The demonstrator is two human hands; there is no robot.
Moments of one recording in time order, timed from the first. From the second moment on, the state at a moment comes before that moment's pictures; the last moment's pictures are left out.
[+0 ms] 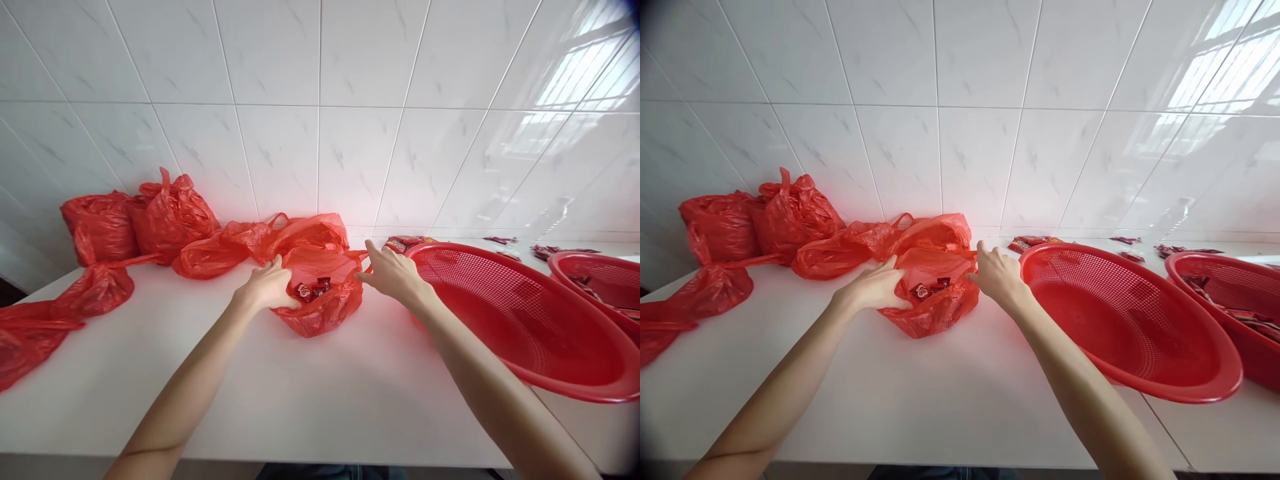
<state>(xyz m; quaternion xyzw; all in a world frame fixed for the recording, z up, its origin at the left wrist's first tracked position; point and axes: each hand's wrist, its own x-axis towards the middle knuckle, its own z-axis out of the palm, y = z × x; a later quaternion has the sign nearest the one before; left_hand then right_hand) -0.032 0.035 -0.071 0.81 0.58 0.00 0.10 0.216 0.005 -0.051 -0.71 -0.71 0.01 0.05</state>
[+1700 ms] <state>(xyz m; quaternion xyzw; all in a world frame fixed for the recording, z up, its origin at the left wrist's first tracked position) -0.023 0.010 -0.028 0.60 0.24 0.62 0.44 0.168 0.021 -0.052 -0.17 -0.79 0.44 0.39</state>
